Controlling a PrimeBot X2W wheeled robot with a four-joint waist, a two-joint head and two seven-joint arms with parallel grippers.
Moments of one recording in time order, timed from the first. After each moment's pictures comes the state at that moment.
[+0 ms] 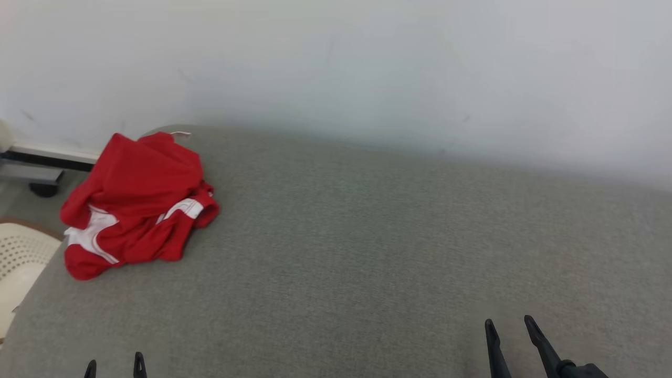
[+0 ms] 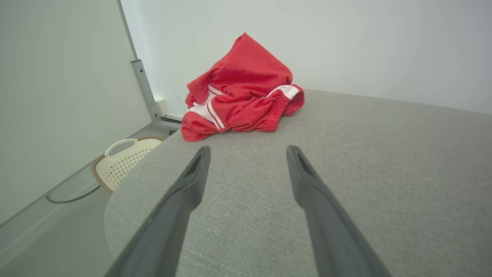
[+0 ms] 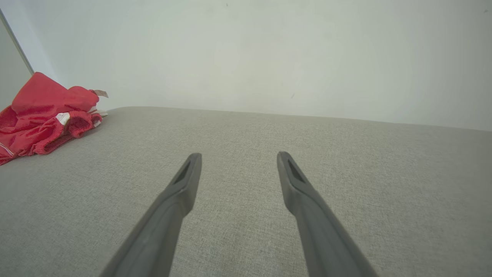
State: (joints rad) left arm 0.14 0.05 0.19 0.18 -0.06 -0.10 -0.26; right arm 0.10 -0.05 0.03 0.20 0.10 0.13 -0.26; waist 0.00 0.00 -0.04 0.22
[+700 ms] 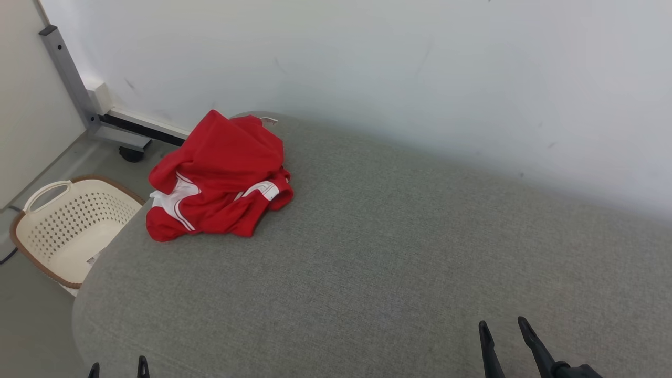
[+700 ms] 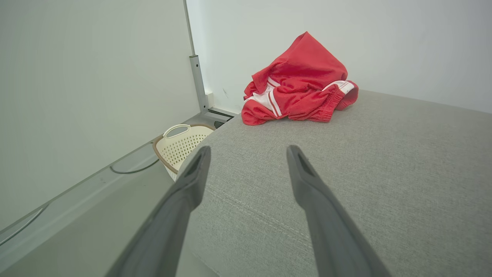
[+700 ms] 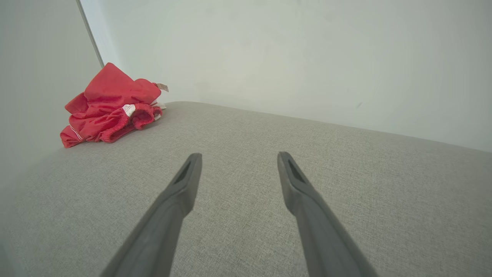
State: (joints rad) left arm 0.17 0.05 0.18 0.15 -0.04 -0.09 -0.26; right arm 0.11 -0.05 0.05 0.20 0.11 0.13 -0.26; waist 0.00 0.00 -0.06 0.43
